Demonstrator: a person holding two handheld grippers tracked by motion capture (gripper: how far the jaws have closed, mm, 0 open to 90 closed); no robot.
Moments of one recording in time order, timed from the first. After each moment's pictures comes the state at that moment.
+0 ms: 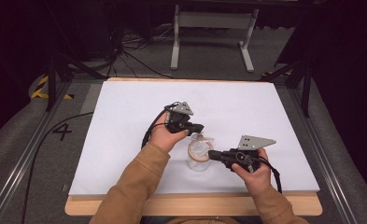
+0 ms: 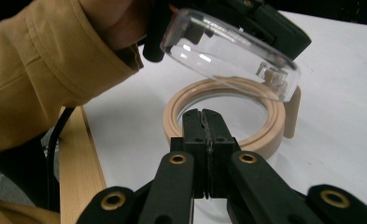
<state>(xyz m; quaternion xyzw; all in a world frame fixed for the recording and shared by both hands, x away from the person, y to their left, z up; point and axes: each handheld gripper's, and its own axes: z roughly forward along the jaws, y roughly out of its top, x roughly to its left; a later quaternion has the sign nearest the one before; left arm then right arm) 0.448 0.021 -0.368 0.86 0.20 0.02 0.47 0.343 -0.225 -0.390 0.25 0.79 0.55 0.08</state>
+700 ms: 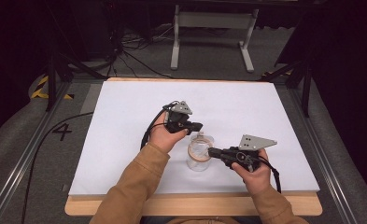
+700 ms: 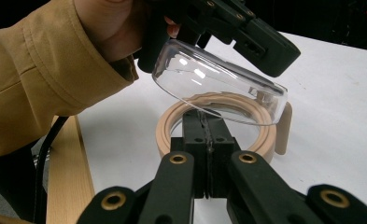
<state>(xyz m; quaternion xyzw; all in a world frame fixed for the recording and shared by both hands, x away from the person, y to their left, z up) 0.445 0.026 -0.362 0.85 0.21 0.03 0.48 0.345 -0.225 -0.391 0.24 0.79 0.56 0.10</state>
